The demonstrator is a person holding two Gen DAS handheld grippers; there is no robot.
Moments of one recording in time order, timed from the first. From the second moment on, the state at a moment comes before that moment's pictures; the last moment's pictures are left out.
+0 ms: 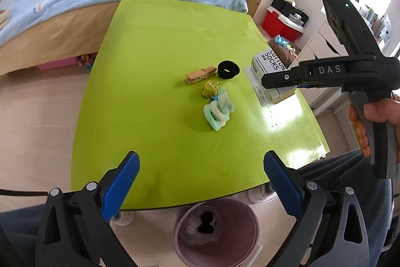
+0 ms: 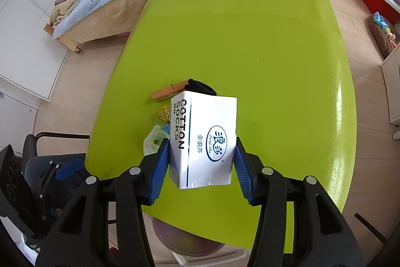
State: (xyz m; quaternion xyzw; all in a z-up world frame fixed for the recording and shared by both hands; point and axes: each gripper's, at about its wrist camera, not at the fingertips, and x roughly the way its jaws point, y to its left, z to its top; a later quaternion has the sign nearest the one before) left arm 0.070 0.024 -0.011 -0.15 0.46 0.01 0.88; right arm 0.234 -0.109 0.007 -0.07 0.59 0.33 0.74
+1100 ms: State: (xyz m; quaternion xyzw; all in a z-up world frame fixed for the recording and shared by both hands) left arm 0.185 -0.002 -0.047 -0.07 0.57 -0.01 0.82; right arm 0.235 -0.161 0.008 -0.04 0.59 0.31 0.75
